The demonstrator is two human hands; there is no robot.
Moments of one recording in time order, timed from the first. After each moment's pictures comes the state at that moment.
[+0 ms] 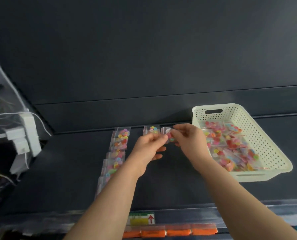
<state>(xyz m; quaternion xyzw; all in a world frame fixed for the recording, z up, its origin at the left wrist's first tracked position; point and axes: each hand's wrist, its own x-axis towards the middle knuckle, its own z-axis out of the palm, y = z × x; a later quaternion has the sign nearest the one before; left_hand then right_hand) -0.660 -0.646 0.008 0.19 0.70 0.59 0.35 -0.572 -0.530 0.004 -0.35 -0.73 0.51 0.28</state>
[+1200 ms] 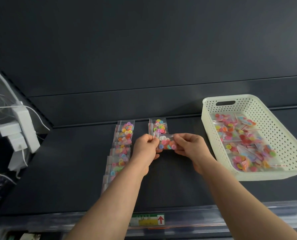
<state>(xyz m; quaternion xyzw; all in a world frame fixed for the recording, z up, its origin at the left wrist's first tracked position) -0.692 -0.645 -0.030 0.08 0.78 0.54 0.30 -0.595 -0.542 -0.035 -0.40 -0.57 0.70 0.17</state>
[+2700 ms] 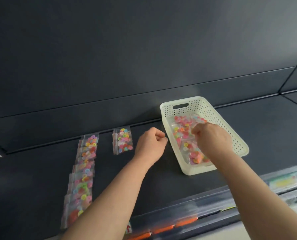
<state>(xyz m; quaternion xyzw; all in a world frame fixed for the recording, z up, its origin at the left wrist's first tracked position) -0.625 -0.568 -0.006 0.35 0.82 0.39 0.22 -0.483 -0.452 0.003 -0.49 -0.87 0.04 0.11</state>
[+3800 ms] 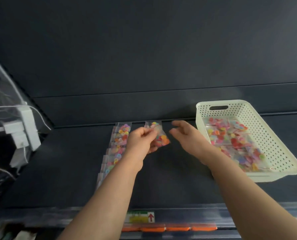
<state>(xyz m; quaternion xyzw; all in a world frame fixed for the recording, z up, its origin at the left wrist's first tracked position) -0.677 -0.646 -0.001 0.11 0.71 0.63 0.29 -0.578 -0.521 0.010 -0.31 -0.80 0.51 0.11</state>
